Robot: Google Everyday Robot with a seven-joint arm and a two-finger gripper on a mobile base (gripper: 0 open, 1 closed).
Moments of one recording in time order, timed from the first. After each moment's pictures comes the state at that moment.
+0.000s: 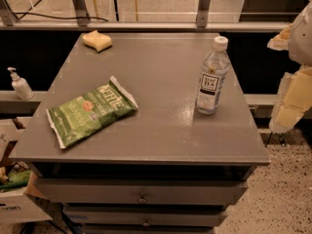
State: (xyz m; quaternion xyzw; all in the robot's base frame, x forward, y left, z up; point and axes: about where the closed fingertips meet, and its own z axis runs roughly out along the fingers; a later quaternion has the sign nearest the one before) arm 0.438 -0.217 0.976 -0.60 0.78 -0.03 0.16
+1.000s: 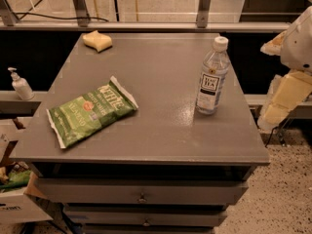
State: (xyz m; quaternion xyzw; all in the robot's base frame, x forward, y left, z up) arm 0.462 -0.218 0.953 -0.59 0.78 0.00 0.19
